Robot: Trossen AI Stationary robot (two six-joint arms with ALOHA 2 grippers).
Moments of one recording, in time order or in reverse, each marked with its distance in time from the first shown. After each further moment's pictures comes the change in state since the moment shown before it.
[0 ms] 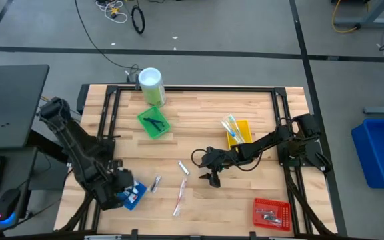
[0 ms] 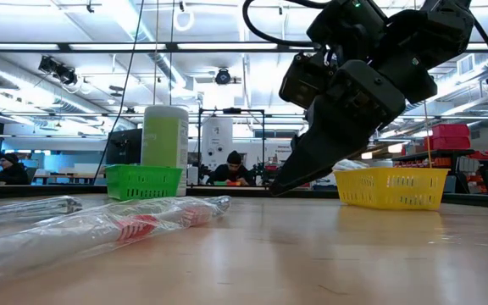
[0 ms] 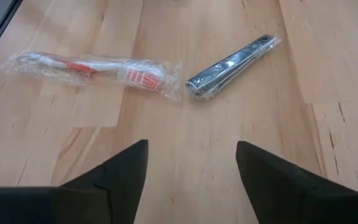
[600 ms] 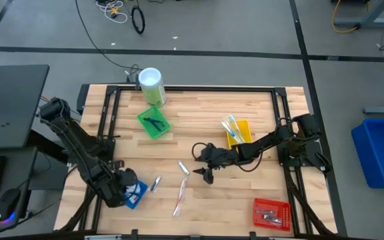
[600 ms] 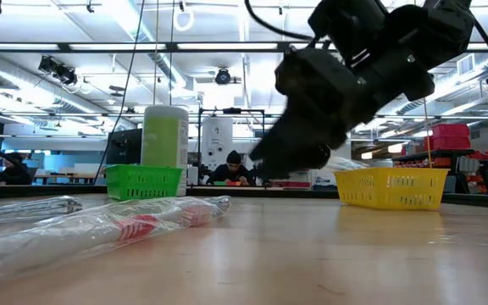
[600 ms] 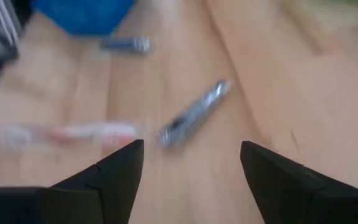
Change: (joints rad) left arm 0.025 0.001 -0.118 0.098 0.104 0.037; right arm -0.001 0.000 -0.001 0.099 0.145 0.142
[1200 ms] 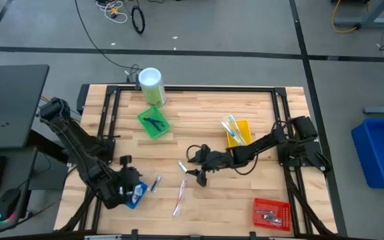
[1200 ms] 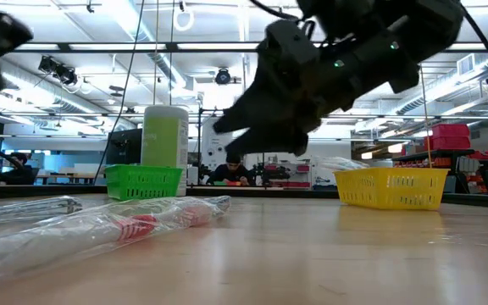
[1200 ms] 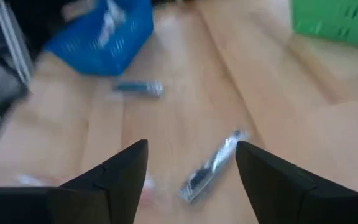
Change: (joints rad) left arm -0.003 0.000 0.016 0.078 -0.383 0.178; right arm 0.025 0.054 0.091 0.074 0.076 0.021
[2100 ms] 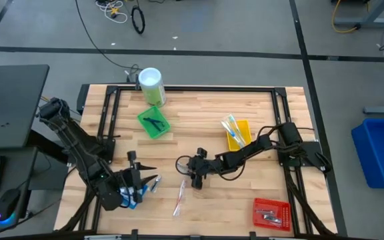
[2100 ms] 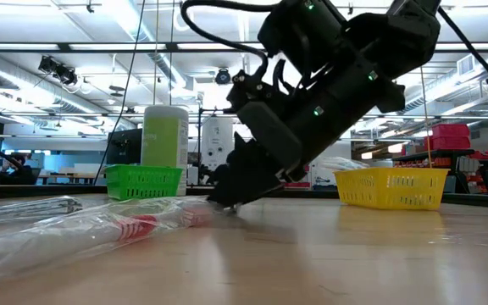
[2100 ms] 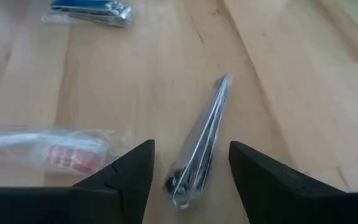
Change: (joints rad) left arm 0.035 -0.001 0.083 0.316 -0.480 0.441; right arm 0.020 0.195 0.170 -0.202 0.084 -0.103
